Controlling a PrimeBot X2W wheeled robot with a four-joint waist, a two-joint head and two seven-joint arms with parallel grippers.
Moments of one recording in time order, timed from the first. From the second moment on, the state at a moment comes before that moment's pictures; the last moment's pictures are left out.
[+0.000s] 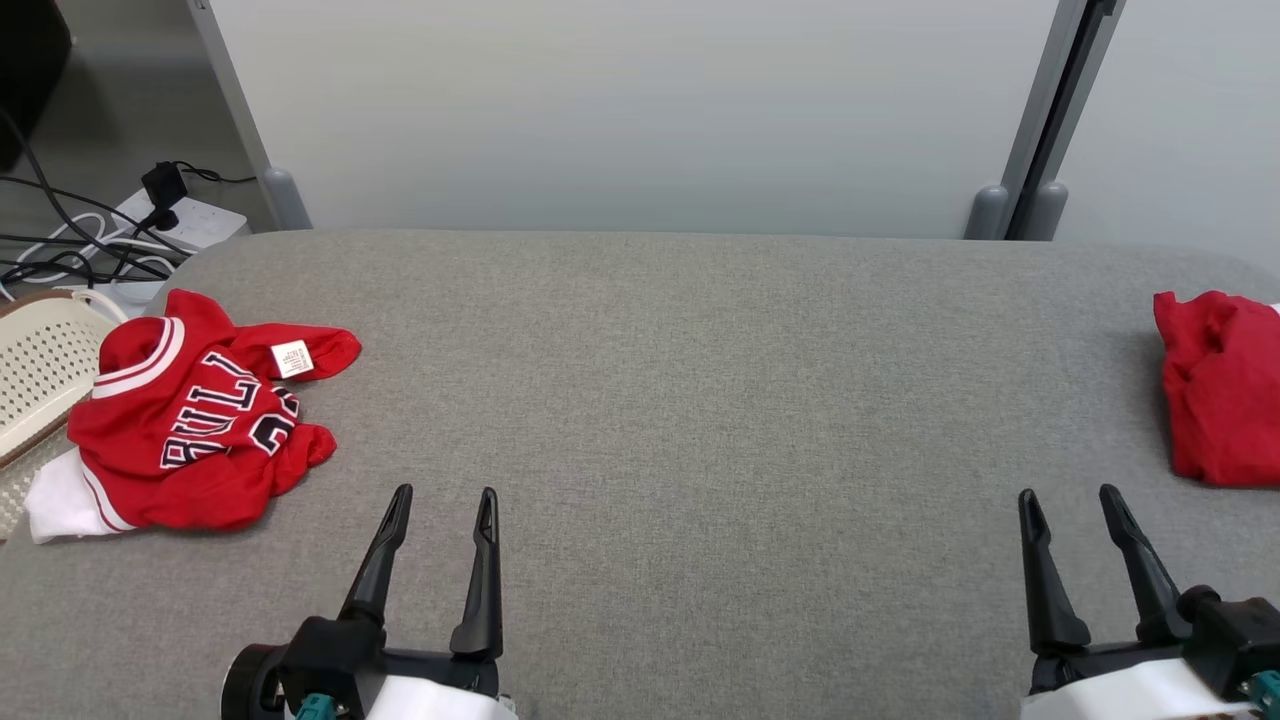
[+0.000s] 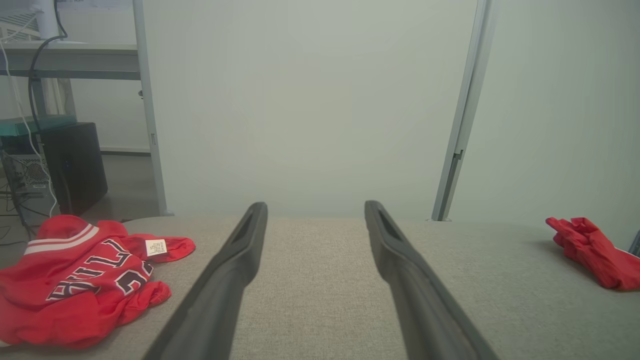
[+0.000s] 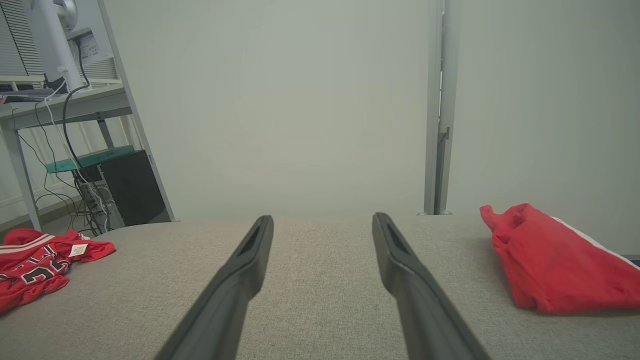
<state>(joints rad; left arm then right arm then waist) 0.04 0.05 -0.25 0.03 -0.22 0.12 -0.26 0.04 -0.05 0.00 0.10 0.20 0.13 -0.26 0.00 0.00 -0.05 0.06</state>
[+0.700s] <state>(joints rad) 0.06 0.05 -0.23 0.06 -0.22 0.12 -0.26 0.07 -0.05 0.04 0.08 0.21 0.13 -0.26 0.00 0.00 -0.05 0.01</state>
